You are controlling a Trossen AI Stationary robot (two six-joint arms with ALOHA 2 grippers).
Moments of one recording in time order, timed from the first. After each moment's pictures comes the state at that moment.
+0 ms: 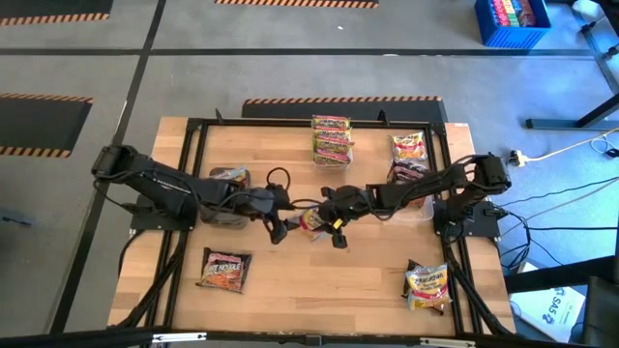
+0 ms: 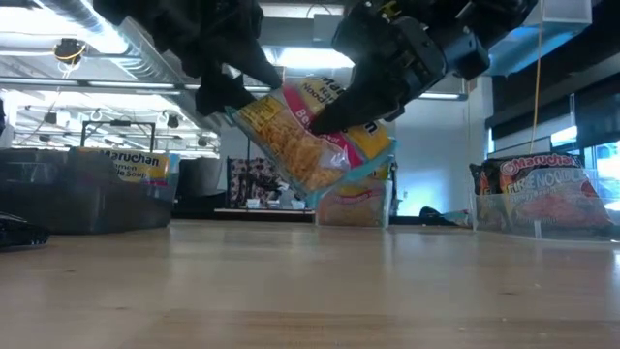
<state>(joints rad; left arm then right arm) -0.15 1.37 0.80 -0.03 -0.17 -0.52 0.07 1.70 0.92 0.22 -0.16 -0.03</state>
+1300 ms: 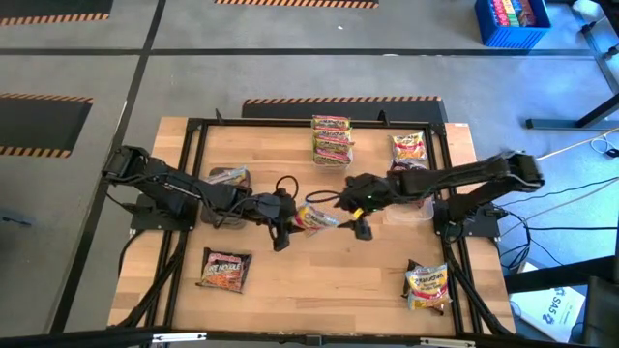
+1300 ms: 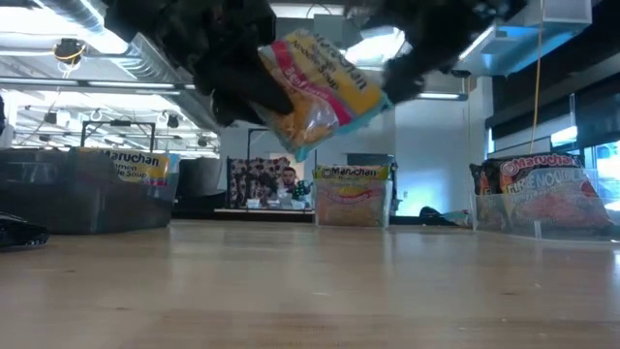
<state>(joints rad) -0.17 1.48 0.80 0.08 -0.11 -0.36 0.06 1.43 0.99 -0.33 -0.14 0.01</state>
